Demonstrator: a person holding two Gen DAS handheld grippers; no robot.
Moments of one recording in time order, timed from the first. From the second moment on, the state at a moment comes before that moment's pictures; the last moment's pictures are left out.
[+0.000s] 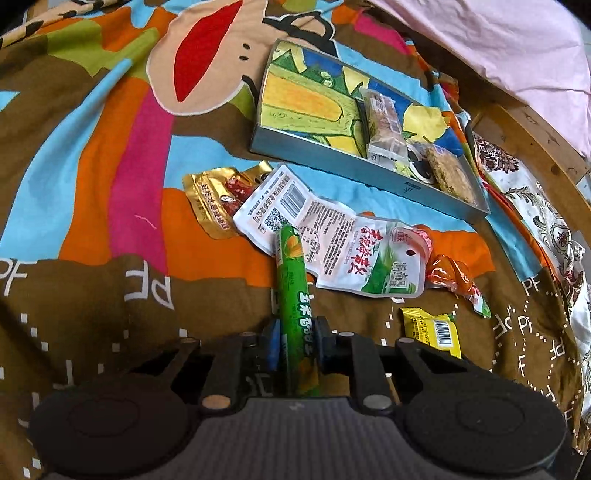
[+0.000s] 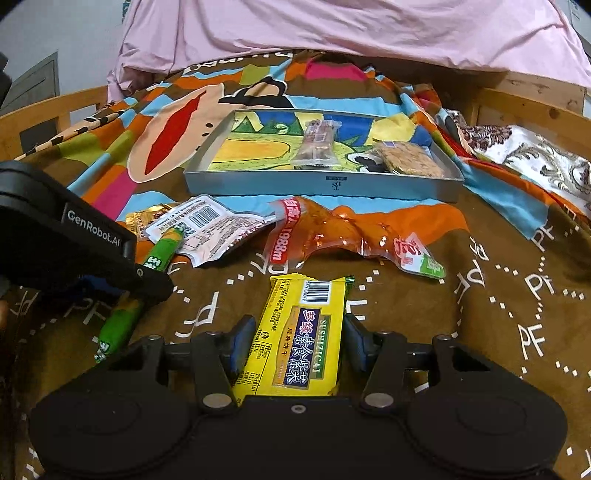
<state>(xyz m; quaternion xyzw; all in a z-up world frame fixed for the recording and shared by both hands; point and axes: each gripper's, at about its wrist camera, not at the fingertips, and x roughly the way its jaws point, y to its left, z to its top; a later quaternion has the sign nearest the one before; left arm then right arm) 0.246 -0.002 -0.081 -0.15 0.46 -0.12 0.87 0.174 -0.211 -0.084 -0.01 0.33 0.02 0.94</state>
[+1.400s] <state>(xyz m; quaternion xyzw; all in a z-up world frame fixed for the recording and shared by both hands) 0.371 -0.082 0.021 -0.14 0.23 -0.13 0.95 0.335 -0.318 -0.009 -0.02 0.07 -0.01 1.00</state>
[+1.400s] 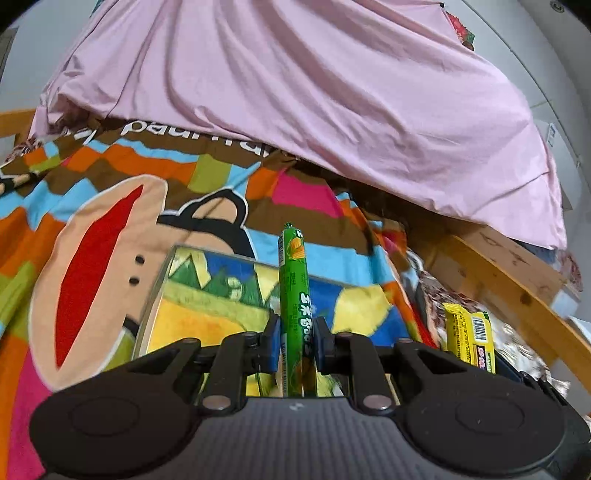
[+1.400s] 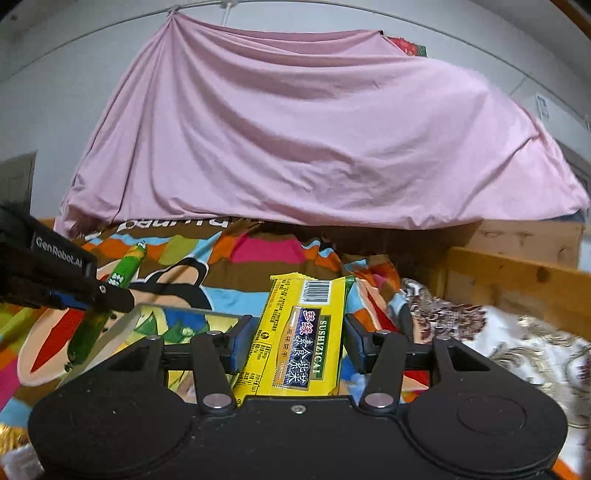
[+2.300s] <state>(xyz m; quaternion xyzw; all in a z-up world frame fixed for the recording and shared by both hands) 0.451 -0.102 -0.062 -0.08 0.33 -0.06 0.94 0.432 -0.322 -0.078 0.02 0.20 0.07 0.98</state>
